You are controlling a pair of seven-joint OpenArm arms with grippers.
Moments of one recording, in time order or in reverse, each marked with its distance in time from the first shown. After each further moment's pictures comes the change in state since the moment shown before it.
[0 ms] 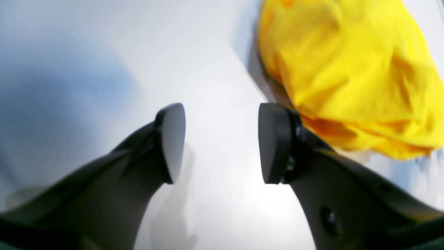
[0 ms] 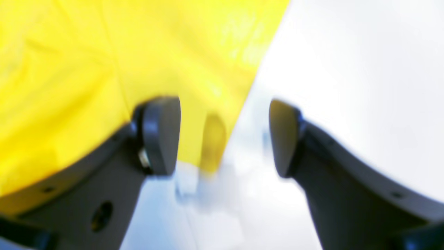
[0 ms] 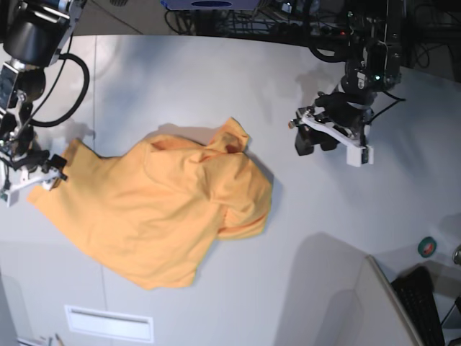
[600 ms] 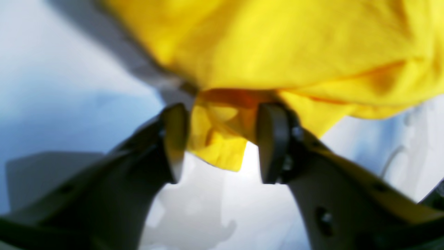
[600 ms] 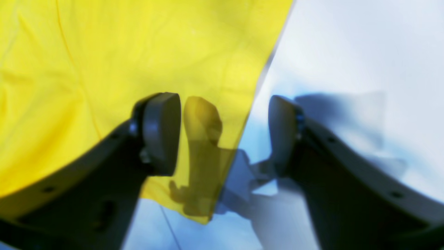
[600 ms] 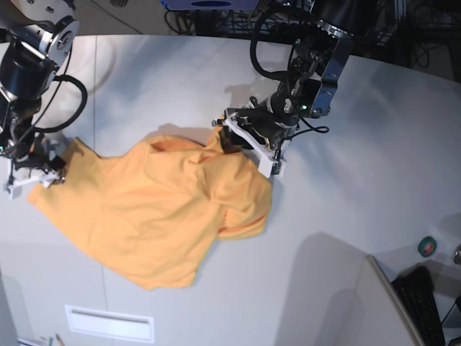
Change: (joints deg) left arm -14.1 4.4 19.2 -19.1 0.0 0.0 0.1; right arm 8.5 3.1 5.4 -25.4 -0.2 4.3 8.3
